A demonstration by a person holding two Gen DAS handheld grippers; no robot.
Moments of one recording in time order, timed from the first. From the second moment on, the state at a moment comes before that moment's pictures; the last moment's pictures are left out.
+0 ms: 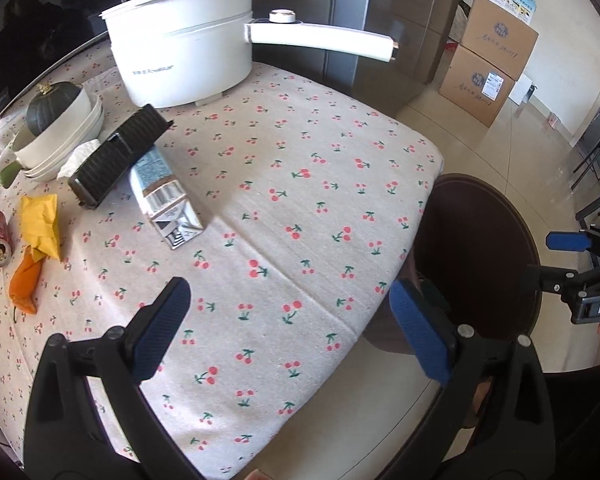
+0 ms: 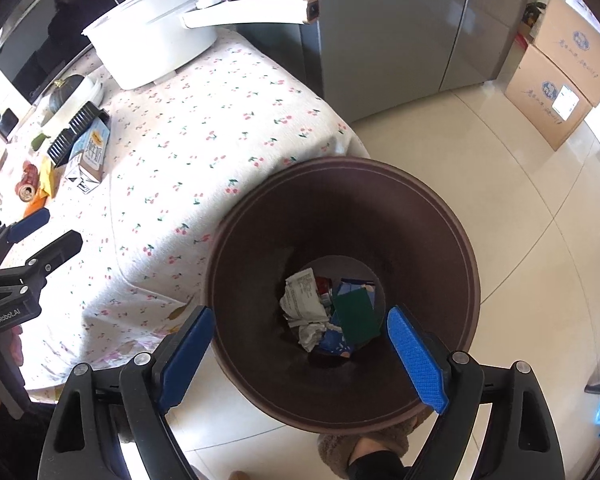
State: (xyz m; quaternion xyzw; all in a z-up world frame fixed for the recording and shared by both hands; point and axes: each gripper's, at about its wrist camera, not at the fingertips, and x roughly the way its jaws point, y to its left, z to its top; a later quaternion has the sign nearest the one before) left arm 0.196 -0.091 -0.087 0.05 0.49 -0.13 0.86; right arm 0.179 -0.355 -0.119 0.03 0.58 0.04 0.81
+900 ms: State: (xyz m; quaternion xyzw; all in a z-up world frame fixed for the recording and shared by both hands) left arm 0.192 0.143 -0.078 -0.07 0.48 0.04 0.87; right arm 0.297 -0.107 -0.126 -0.02 0.55 0.16 0.82
